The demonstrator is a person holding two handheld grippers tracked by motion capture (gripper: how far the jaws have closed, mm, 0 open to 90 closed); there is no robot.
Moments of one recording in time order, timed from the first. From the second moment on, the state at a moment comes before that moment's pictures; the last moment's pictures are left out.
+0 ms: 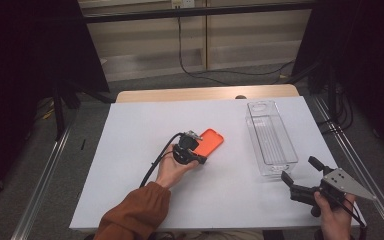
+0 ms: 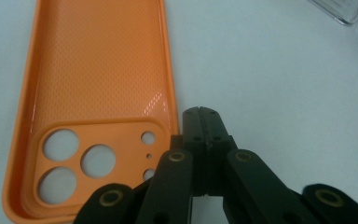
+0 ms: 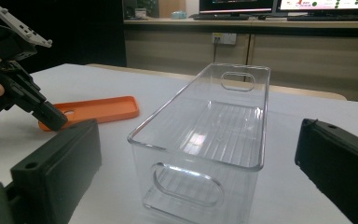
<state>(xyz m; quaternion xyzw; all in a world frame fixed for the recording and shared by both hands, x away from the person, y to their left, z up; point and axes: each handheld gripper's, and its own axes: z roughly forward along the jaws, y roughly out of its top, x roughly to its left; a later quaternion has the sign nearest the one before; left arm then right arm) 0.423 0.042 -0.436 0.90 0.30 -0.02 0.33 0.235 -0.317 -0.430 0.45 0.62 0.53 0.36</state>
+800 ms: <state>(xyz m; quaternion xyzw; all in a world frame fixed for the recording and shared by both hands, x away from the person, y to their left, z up) 0.427 0.056 -0.438 0.90 0.31 -0.02 0.31 0.235 -0.317 -0.429 0.45 0.62 0.53 0.36</state>
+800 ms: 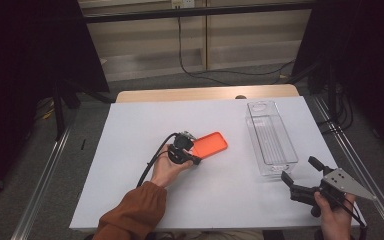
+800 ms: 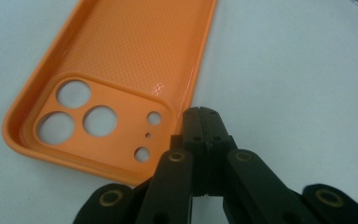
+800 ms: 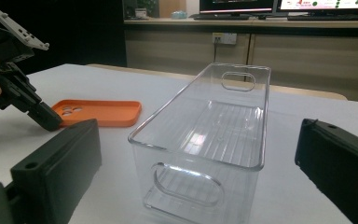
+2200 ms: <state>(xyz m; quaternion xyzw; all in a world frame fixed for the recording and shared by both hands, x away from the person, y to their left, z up) 0.437 0.076 -0.435 0.89 0.34 0.01 0.30 0.234 -0.317 -0.429 0.45 0.62 0.53 0.36</state>
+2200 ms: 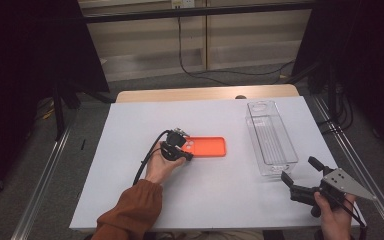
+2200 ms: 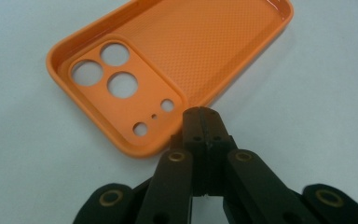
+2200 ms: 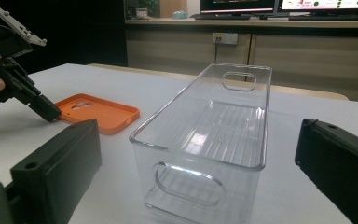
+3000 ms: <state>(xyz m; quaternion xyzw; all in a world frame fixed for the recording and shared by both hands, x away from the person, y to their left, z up) 0.446 0.091 -0.434 0.88 0.37 0.02 0.32 0.234 -0.317 -0.429 0.45 0.62 0.53 0.36</state>
